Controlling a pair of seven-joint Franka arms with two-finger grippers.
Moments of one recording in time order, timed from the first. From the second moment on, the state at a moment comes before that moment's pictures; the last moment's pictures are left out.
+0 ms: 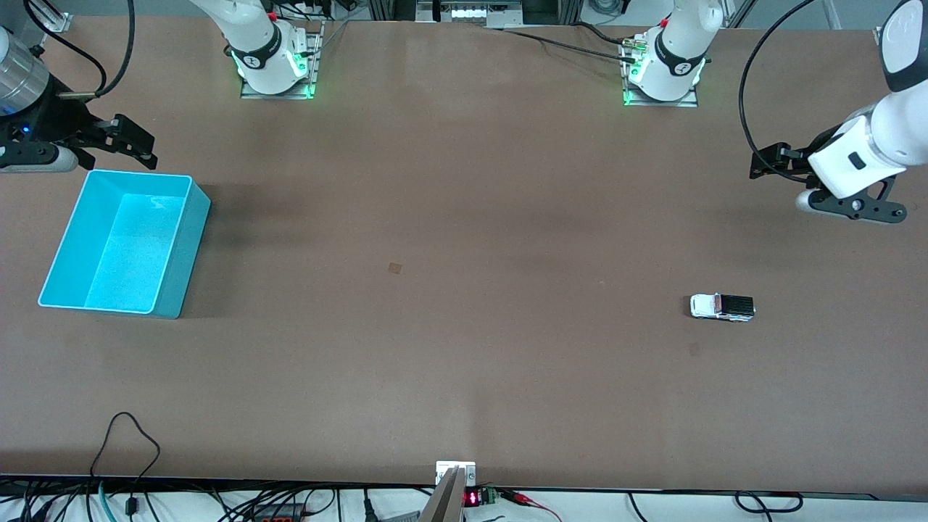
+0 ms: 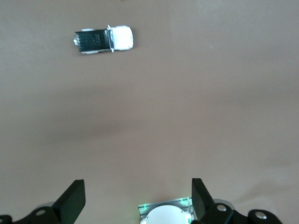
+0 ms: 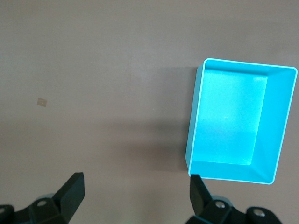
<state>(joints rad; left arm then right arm) 0.05 0.03 -0.05 -1.75 -0.01 1.51 0.19 0.07 -0.11 -0.01 -1.77 -0.01 1.67 0.03</state>
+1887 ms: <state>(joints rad) 0.13 0.57 -0.04 -1.86 0.15 2.39 1.52 0.07 -0.11 -0.01 -1.77 -0.01 1.67 0.03</state>
